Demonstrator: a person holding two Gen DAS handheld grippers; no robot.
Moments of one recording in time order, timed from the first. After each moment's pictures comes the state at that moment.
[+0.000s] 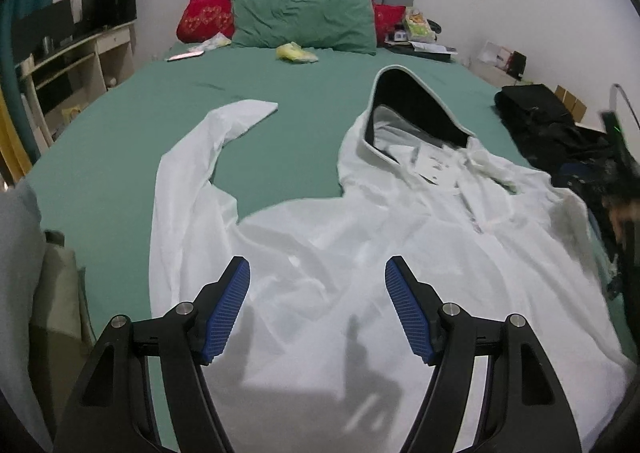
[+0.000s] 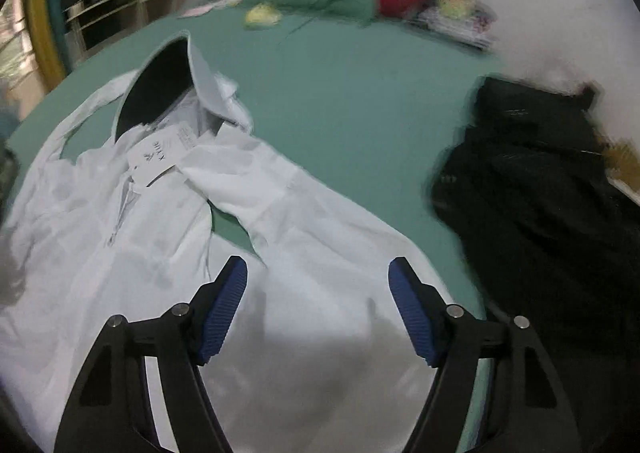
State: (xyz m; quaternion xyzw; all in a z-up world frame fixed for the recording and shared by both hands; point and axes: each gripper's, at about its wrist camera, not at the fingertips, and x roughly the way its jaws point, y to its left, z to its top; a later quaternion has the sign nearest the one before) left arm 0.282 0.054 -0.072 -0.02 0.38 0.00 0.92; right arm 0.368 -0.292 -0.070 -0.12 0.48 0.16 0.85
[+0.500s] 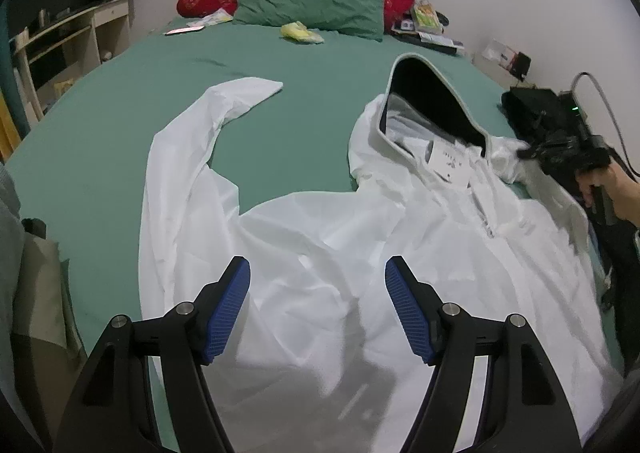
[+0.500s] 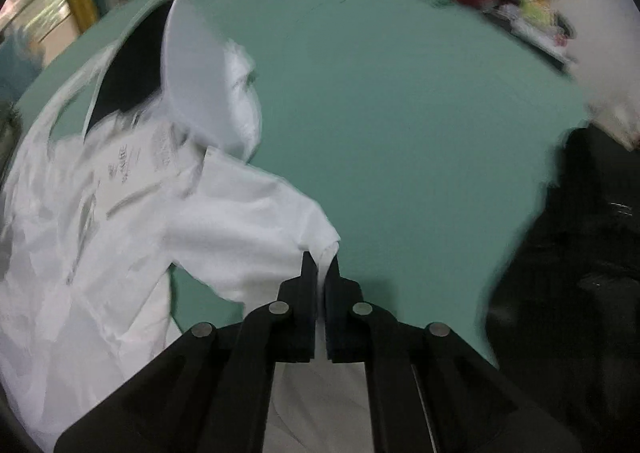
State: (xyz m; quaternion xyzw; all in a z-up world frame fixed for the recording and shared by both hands) left arm 0.300 0.077 -0.080 -0.07 0.41 -0.01 0.91; right arm 0.439 -0.274 -0.084 -0.17 0.49 0.21 0.83
